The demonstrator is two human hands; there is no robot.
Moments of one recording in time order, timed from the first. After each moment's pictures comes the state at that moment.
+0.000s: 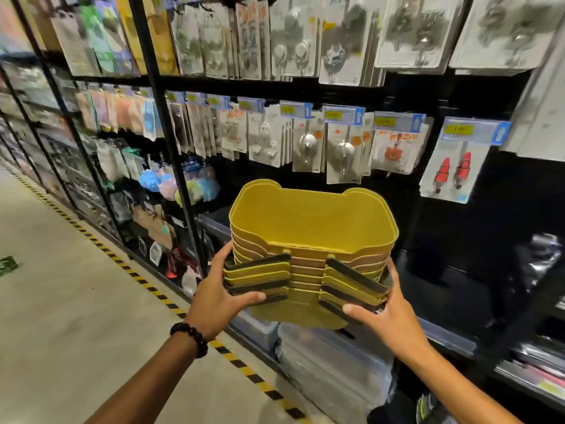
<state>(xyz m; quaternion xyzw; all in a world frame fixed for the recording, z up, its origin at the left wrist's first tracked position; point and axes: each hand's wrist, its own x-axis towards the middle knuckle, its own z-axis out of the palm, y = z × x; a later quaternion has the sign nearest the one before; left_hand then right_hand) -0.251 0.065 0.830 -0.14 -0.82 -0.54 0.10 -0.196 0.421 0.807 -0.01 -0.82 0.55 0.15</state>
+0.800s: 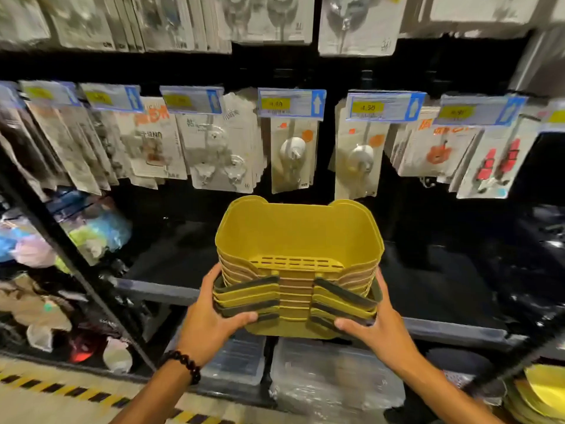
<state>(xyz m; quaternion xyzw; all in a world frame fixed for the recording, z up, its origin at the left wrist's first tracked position) -0.585 0.031 0.765 -0.25 -0.78 -0.57 -0.07 -0.399 0.334 0.750 -0.17 -0.80 0.54 0.20</state>
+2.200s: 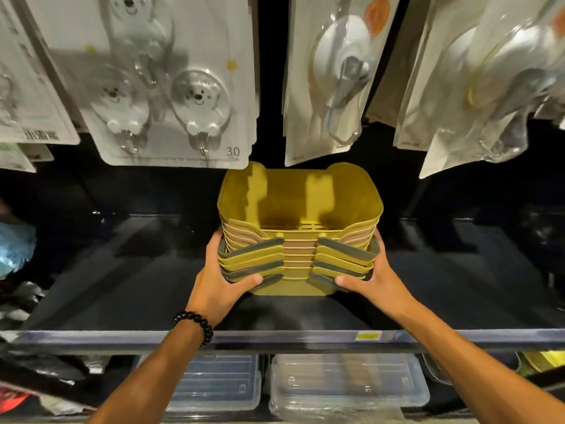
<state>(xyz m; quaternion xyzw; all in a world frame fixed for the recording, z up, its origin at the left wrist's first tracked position) -0.806 0.147 0.641 -0.26 -0.78 -0.55 -0.15 -0.593 0.422 0.642 -0.25 -0.80 0.52 0.18</state>
